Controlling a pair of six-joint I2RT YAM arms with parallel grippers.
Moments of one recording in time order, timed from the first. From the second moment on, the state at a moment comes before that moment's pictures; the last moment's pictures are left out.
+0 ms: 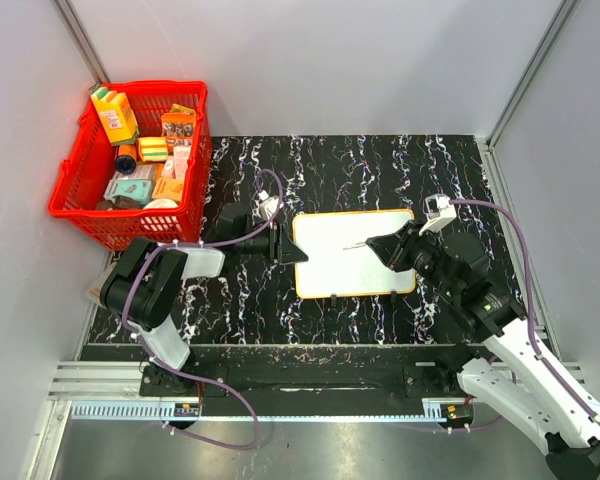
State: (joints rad) left arm -0.39 1.71 0.70 0.56 0.91 -0.45; right arm 0.55 0.68 0.72 -0.21 -0.09 0.61
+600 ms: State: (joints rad) left arm -0.34 1.53 0.54 0.62 0.83 -0.45; right arm 0.55 0.69 0.70 -0.20 -0.08 0.59
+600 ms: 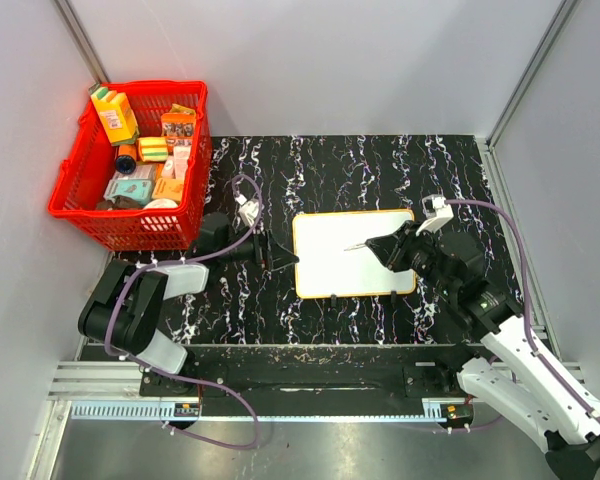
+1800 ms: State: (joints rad) left arm -0.36 1.73 0.68 0.77 0.94 -0.53; right arm 0.55 0.81 0.71 -0.17 -0.07 0.53
